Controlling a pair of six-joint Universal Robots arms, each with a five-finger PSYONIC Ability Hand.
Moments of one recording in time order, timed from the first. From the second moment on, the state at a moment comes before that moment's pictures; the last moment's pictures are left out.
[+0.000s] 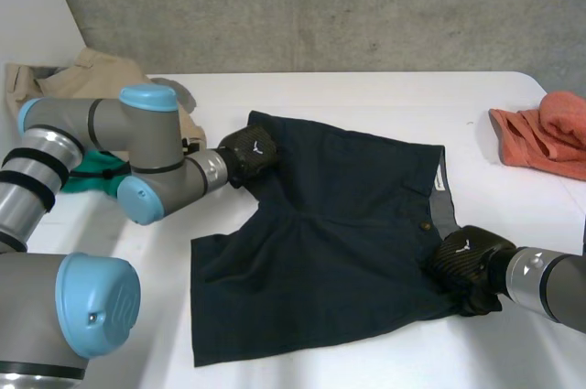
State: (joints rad) left arm 4.29 -2.91 -0.15 2.65 -1.13 4.27; right arm 1.71 -1.20 1.75 0.32 1.22 2.19; left_hand 1.16 1.19 1.19 1.19 0.99; right_hand 1.13 1.17 1.19 1.19 1.01
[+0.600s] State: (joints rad) left arm 4.25 -2.42 -0.70 2.66 -1.65 3.85; right arm 1.83 -1.24 1.73 0.21 1.21 2.34; left_hand 0.19 0.21 0.21 0.20 0.04; right_hand 1.13 1.17 1.19 1.19 1.02
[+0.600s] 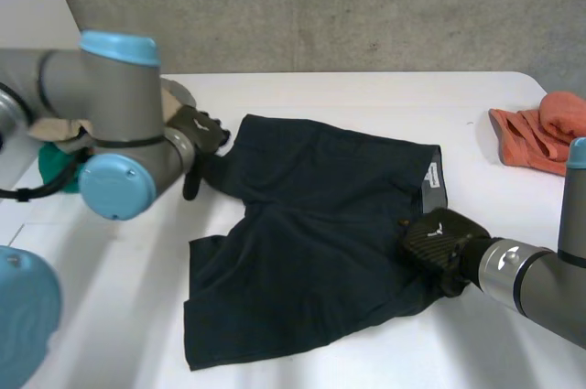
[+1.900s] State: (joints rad) left arm 4.07 -1.92 -1.63 2.74 -1.55 3.57; right arm 1.75 -1.39 1.89 0.36 1.37 2.02; left_hand 1.13 1.19 1.18 1.19 1.01; right_hand 1.14 1.17 1.19 1.19 1.02
